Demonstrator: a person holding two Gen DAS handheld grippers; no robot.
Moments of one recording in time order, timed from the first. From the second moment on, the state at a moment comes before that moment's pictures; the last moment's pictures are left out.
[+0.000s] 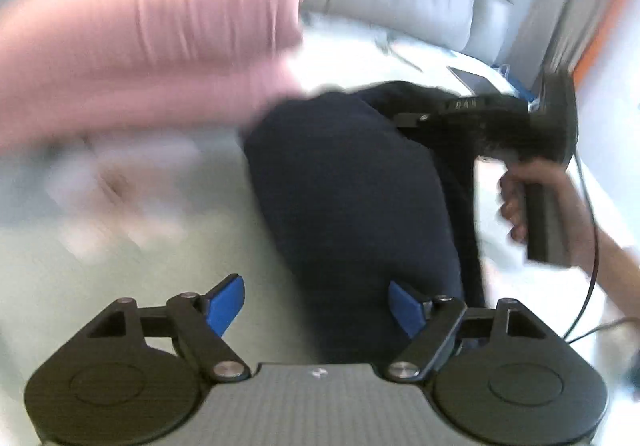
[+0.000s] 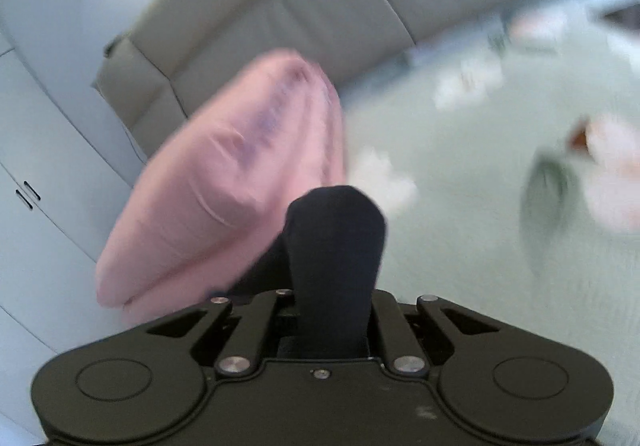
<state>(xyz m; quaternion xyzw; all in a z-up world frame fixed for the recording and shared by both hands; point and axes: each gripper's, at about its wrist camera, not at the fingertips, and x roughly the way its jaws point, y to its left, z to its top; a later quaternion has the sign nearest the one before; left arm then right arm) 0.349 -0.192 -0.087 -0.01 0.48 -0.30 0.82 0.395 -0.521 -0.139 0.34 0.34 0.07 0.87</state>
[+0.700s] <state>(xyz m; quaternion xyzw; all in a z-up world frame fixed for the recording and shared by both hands) 0.348 -0.187 -0.122 0.05 0.52 -0.31 0.80 0.274 -0.452 -0.179 0.31 0.48 0.18 0.80</state>
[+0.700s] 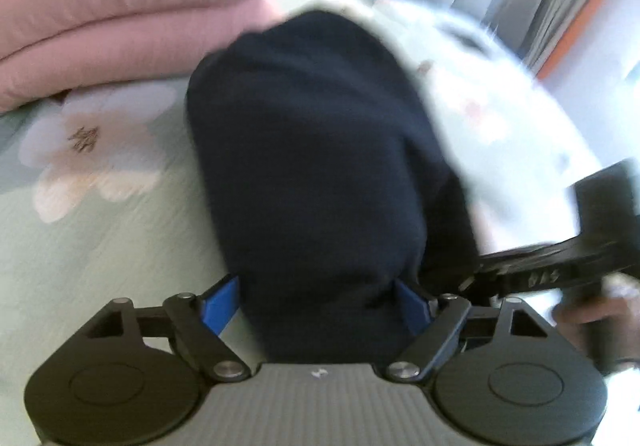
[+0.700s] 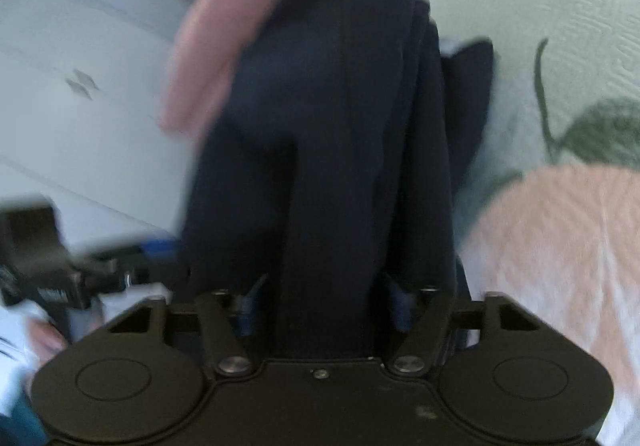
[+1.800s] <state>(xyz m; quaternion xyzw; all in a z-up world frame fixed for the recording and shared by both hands) 0.351 -0.157 -0.123 0.00 0.55 -0.41 0.73 0.445 -0.477 -0.139 0.33 0.35 0.02 0.88</state>
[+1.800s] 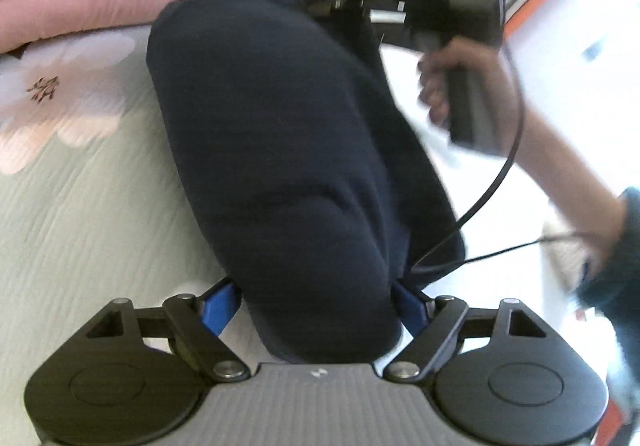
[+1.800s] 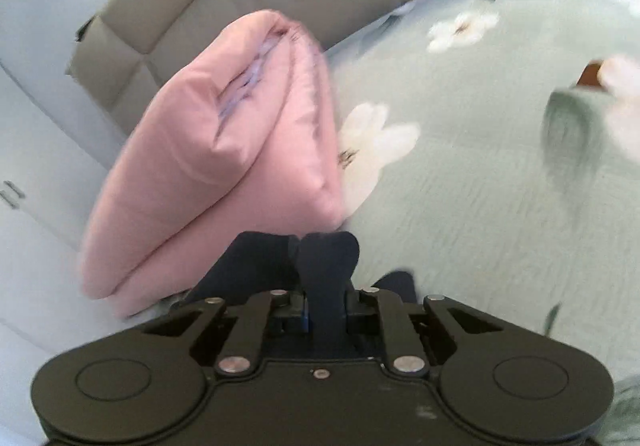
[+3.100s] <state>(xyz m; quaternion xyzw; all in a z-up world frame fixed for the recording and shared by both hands) 0.320 -0.166 -0.136 0.08 0.57 -0.37 0.73 0.266 -0.446 -0.184 0.22 0.52 0.15 0.81</state>
